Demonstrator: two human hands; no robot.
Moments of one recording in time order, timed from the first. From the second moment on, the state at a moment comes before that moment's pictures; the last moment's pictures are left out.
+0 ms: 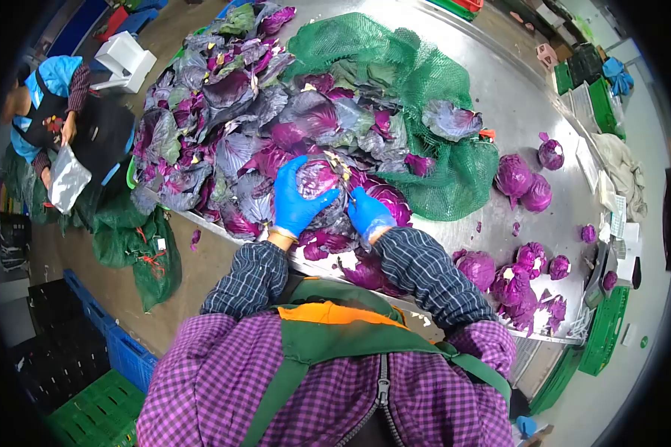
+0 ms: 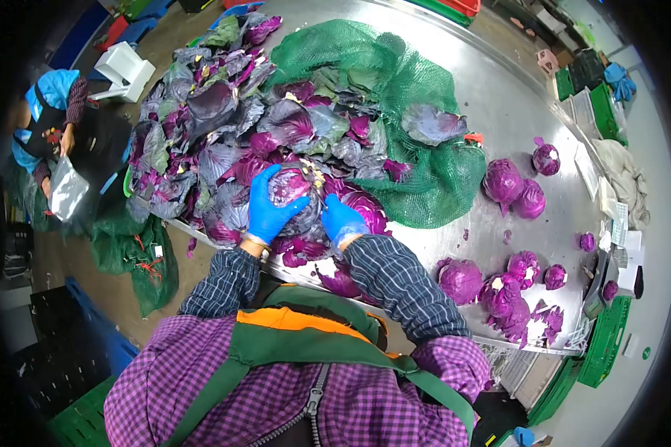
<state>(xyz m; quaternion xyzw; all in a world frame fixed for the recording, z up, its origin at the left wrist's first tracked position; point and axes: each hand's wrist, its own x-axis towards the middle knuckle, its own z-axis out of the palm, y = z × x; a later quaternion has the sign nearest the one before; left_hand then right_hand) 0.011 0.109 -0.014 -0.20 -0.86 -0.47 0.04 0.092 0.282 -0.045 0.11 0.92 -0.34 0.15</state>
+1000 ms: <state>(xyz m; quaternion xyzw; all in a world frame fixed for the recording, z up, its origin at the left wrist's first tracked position) 0.079 0.070 -0.008 0.01 -0.81 -0.58 0.00 0.007 0.264 -0.063 0.08 0.82 -0.56 0.05</state>
